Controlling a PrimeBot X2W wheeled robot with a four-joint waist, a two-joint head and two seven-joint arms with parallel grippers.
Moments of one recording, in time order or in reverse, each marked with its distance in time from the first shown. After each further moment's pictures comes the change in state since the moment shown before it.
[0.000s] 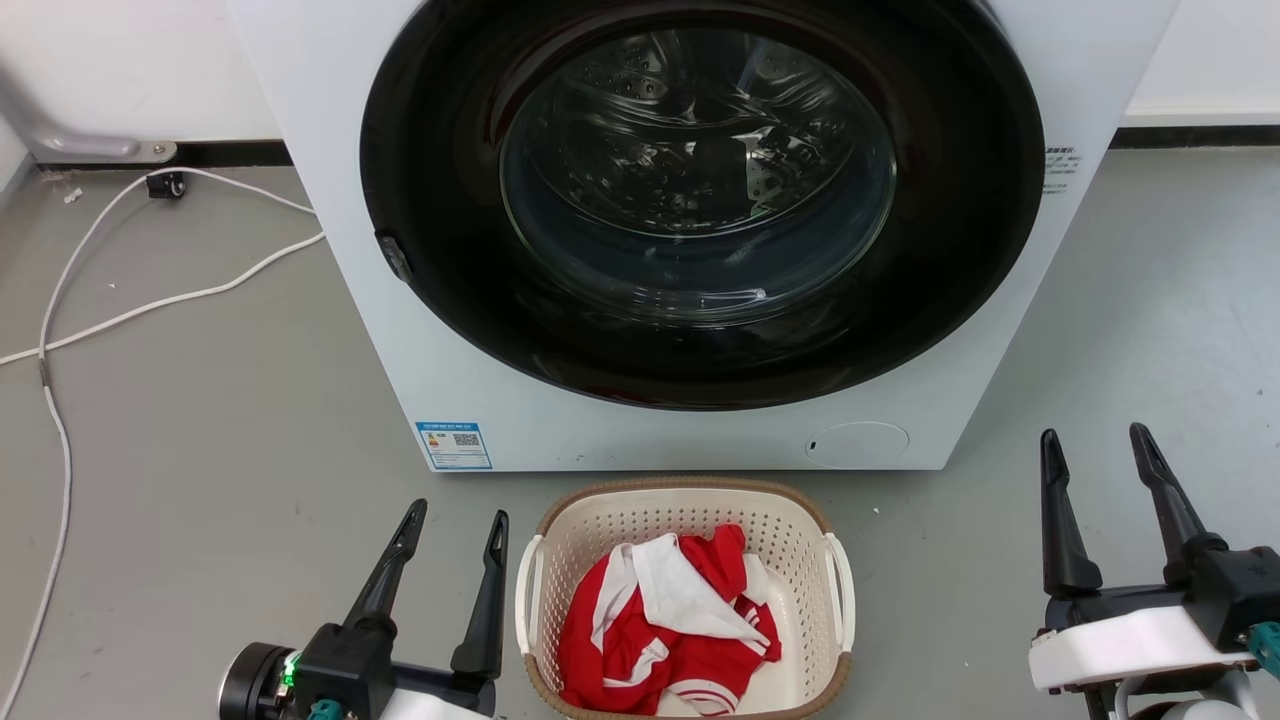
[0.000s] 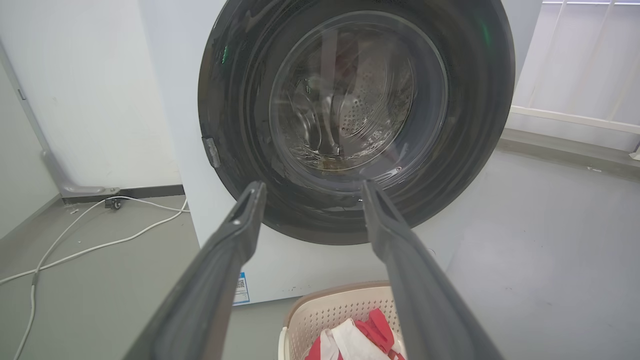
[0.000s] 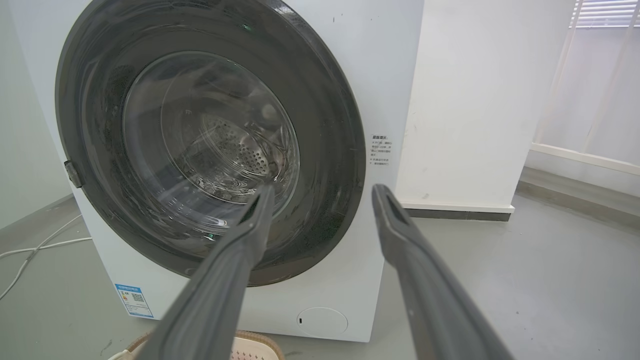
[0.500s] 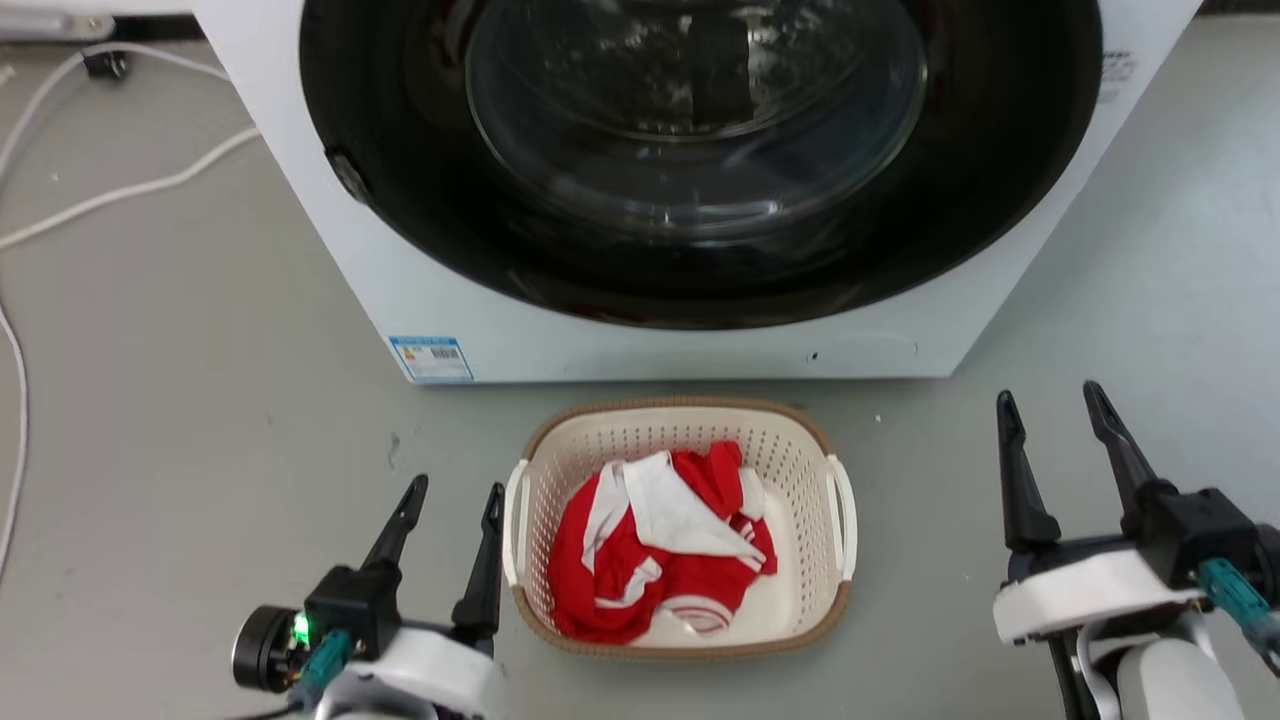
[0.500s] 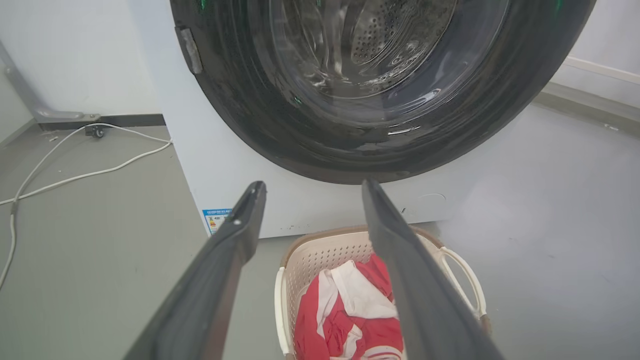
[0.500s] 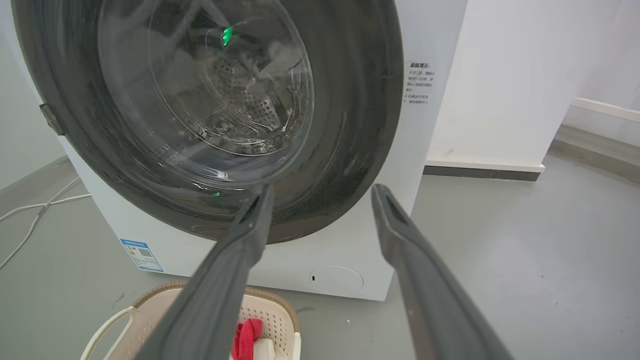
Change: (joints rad) left arm -0.124 -0.002 0.025 0.194 -0.019 -0.008 -0.001; right arm -0.104 0.000 0.044 0.103 -0.002 0.000 0.000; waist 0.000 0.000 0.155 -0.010
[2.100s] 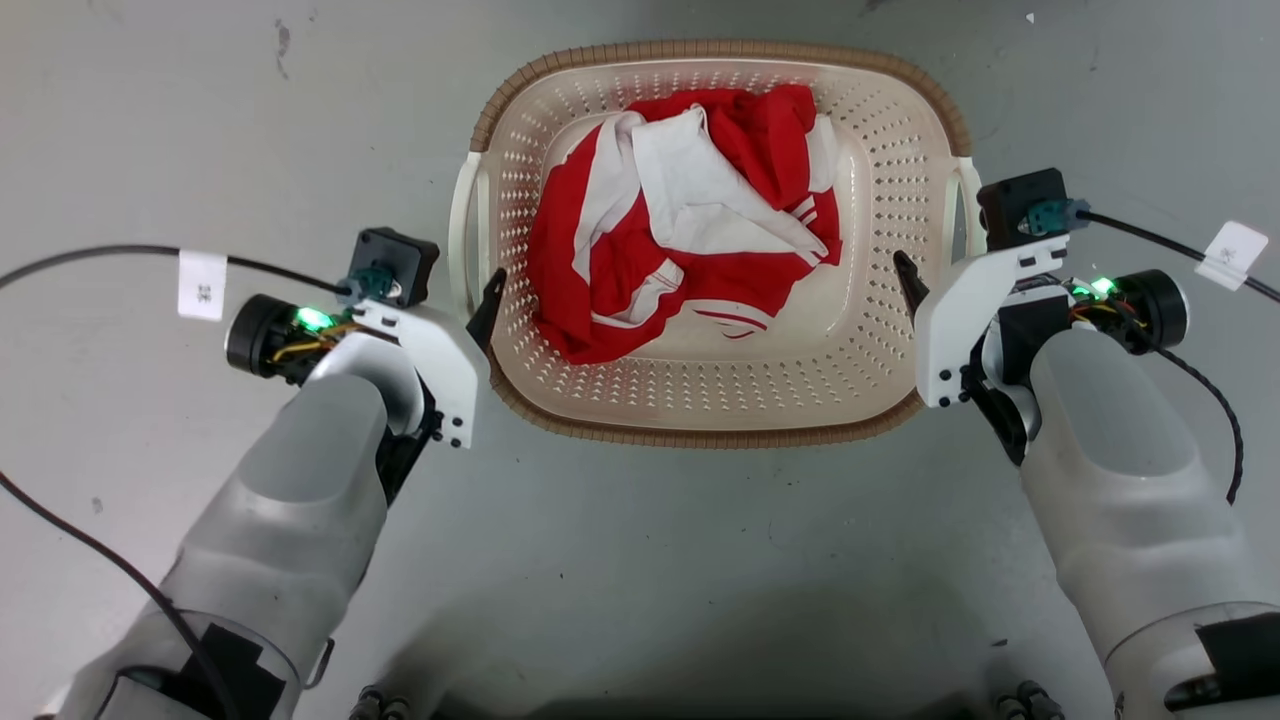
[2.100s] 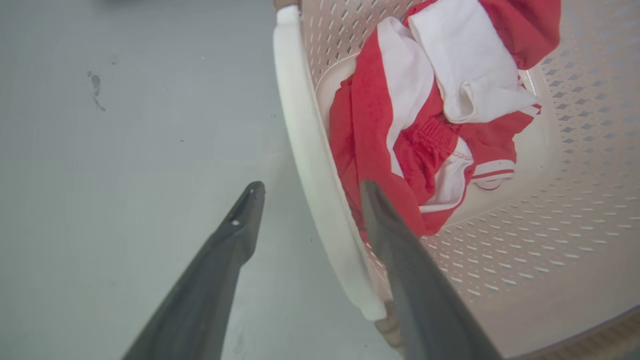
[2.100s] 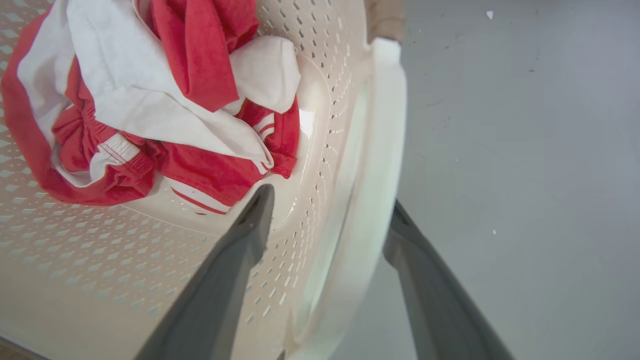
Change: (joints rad) left arm -0.892 0.167 -0.585 0.922 -0.406 -0.006 0.055; right arm -0.780 -0.001 0.111 0.907 -0.040 0.000 0.337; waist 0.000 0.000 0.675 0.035
